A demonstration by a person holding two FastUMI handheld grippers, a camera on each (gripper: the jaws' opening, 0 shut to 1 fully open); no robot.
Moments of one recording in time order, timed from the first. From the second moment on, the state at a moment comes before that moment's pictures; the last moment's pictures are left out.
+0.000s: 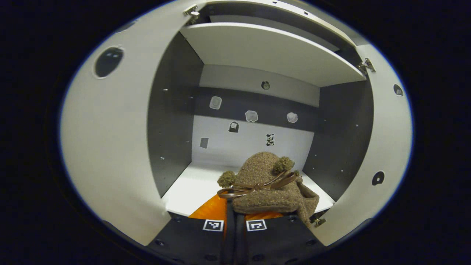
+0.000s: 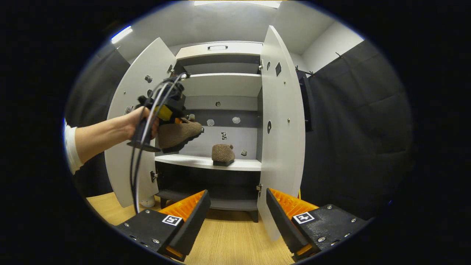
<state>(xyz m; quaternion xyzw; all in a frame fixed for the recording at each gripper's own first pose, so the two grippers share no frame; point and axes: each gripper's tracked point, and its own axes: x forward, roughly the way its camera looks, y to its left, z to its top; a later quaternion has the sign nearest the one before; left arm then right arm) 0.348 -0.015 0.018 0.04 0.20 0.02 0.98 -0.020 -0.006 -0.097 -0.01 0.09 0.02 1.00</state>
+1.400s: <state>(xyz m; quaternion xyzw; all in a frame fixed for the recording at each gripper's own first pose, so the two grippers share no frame) 0.432 0.010 -0.091 0.07 0.33 0.08 0.94 -0.013 -0.020 -0.106 -0.01 0.10 -0.01 1.00</state>
